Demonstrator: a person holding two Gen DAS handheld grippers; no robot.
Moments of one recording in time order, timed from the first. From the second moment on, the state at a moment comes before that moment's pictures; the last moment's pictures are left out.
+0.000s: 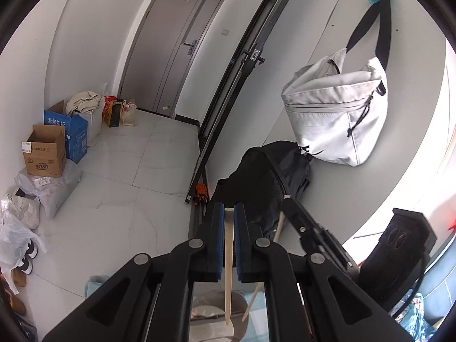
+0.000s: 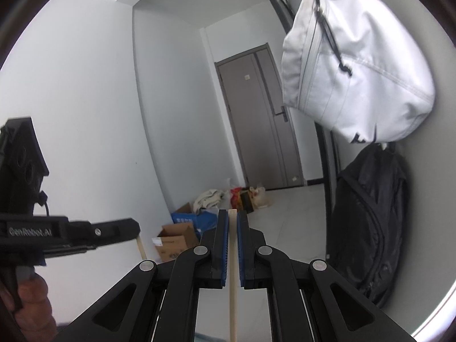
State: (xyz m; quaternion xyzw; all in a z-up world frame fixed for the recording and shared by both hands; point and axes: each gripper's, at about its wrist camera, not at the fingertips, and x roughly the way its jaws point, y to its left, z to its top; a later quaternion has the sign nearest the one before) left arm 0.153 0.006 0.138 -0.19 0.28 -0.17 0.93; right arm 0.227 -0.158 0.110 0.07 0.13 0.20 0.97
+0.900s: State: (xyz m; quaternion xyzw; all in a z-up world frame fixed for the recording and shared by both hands) left arm 0.139 -0.008 0.086 -0.13 0.29 -0.17 0.93; right arm 0.214 -0.148 0.049 0.02 0.14 0.28 0.95
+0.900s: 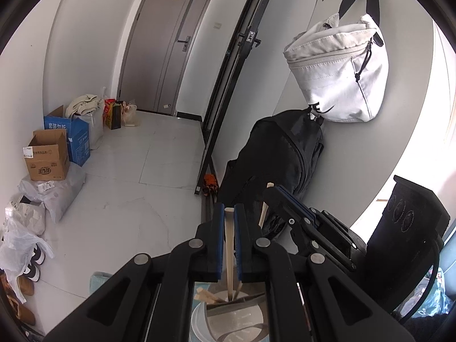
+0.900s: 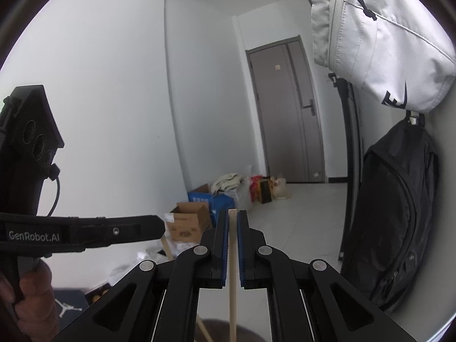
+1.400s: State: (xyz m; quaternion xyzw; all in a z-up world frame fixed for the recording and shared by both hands) left arm 0.122 0.015 0.104 -0.17 0.34 -0.17 0.91; right arm 0.168 -0.181 0.063 0.10 0.23 0.29 0.92
